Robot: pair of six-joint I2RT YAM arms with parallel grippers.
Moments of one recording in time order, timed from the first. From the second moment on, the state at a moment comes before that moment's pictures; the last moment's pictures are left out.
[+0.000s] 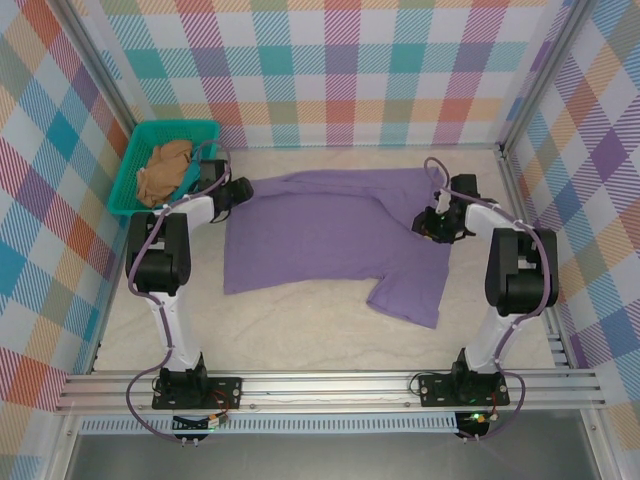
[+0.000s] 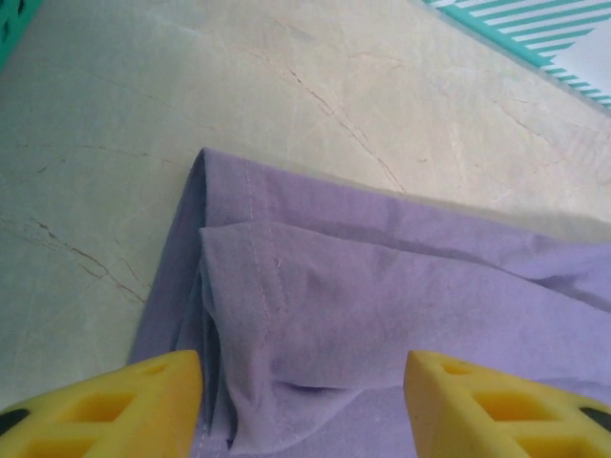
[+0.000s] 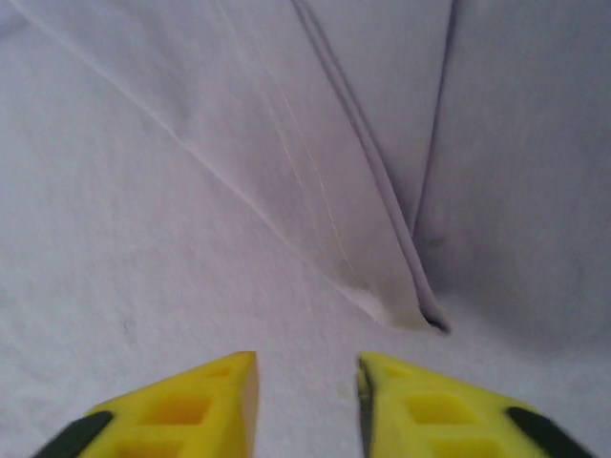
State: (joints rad) left arm -0.04 2.07 1.39 -0.06 0.09 -0.45; right arm -0.02 1.83 1.17 -0.53 -0.43 0.31
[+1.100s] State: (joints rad) left arm -0.06 1.36 1.27 -0.47 0.16 -0.40; right arm -0.02 2.40 2.09 -0.82 -0.52 0.19
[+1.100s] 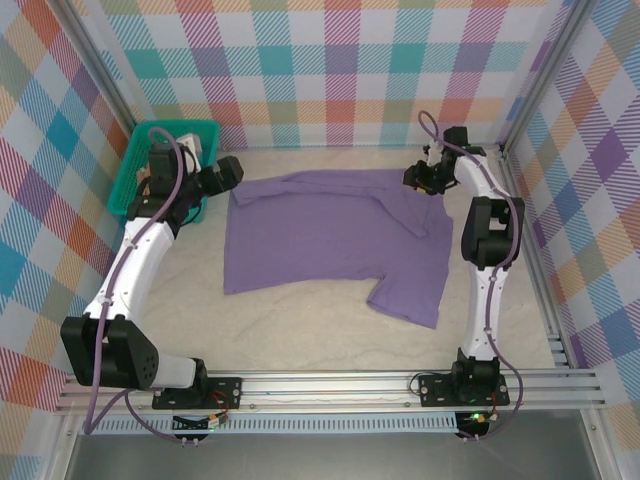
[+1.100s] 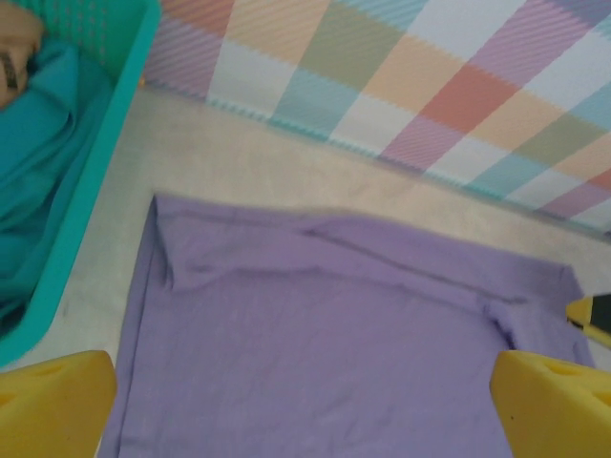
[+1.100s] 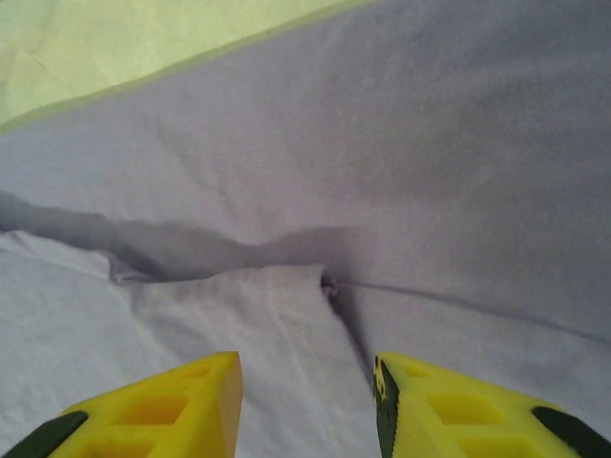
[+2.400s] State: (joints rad) left arm -0.15 1.30 1.22 -0.62 0.10 -0.40; right arm -0.01 2.61 2.32 -0.92 -0.68 0.23
